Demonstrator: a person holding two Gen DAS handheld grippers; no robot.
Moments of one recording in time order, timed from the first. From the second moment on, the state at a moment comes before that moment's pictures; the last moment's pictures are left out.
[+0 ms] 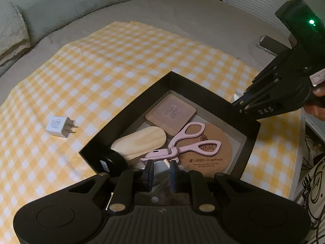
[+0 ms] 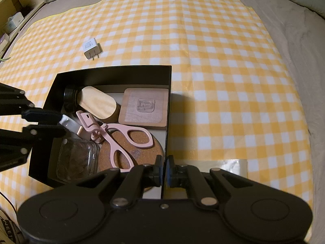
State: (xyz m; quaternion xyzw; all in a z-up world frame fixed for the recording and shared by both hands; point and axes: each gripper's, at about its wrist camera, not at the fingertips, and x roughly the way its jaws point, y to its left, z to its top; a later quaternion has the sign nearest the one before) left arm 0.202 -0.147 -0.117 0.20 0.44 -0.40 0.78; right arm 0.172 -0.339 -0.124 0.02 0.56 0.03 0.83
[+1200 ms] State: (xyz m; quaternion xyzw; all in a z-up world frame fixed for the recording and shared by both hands) left arm 0.238 -0.114 -0.066 0.08 0.38 -0.35 0.86; right arm 0.166 -0.345 -0.118 0.03 0.55 0.03 0.83
